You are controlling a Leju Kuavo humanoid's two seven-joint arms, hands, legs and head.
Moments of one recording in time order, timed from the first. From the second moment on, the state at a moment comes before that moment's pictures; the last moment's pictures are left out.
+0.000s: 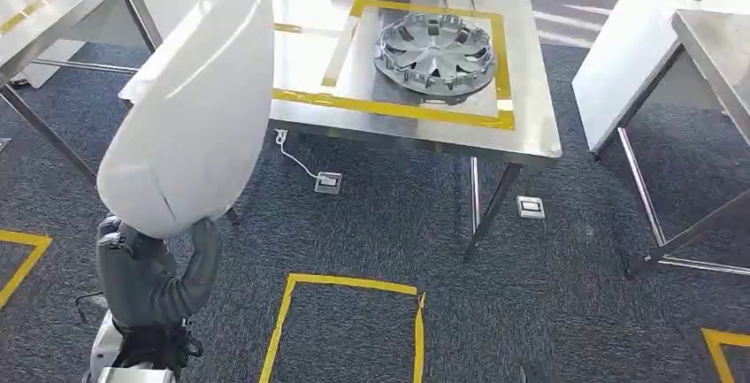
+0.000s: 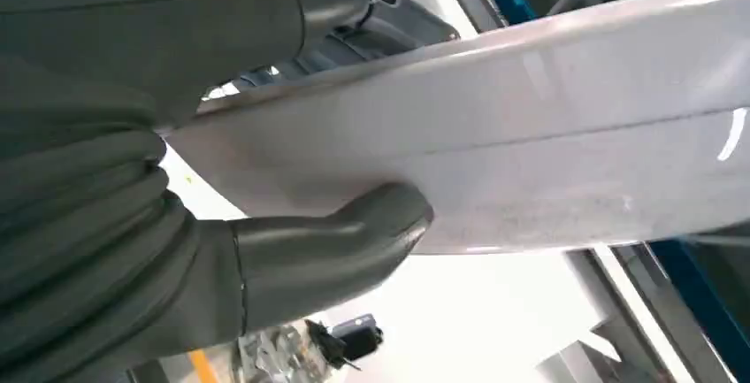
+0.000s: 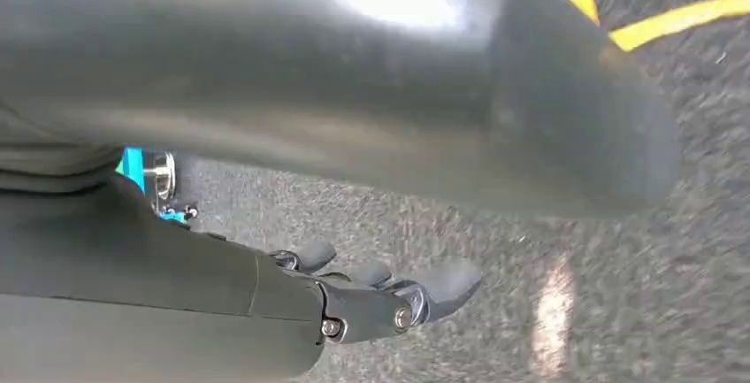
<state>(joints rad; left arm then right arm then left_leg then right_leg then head) -0.26 -0.07 -0.57 -1.57 -0.38 0.40 -0.48 -0.05 0.16 -1.09 -0.17 0.83 0.02 0.11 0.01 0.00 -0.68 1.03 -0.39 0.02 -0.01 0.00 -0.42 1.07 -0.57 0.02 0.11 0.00</state>
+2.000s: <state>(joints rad) -0.35 -0.13 -0.57 -1.35 -0.53 0.35 -0.40 -0.06 0.18 -1.11 -0.18 0.86 0.01 0.12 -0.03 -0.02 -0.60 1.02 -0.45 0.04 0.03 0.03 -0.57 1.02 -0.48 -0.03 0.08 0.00</state>
